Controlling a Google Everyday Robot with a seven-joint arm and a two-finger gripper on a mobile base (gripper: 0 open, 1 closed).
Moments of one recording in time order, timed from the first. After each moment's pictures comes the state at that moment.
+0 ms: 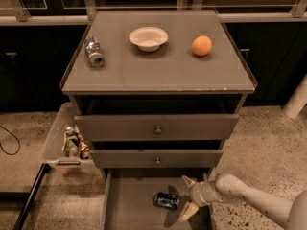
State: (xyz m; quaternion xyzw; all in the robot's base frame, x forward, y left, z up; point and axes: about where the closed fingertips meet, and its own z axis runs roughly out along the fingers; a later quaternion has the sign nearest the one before) arm 0.504 -0.155 0.262 -0.58 0.73 0.21 0.30
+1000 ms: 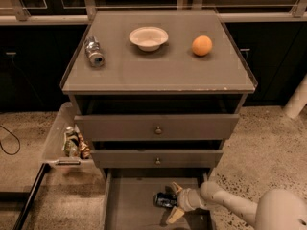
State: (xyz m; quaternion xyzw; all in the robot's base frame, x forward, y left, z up) arm 0.520 -0.109 0.164 -0.57 0.73 0.23 0.31
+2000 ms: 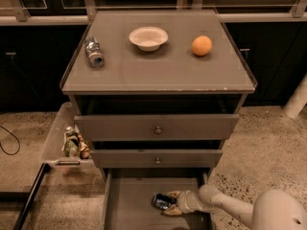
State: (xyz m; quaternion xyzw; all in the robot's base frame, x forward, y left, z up) arm 0.521 -0.109 0.143 -0.56 0.73 0.21 0.31
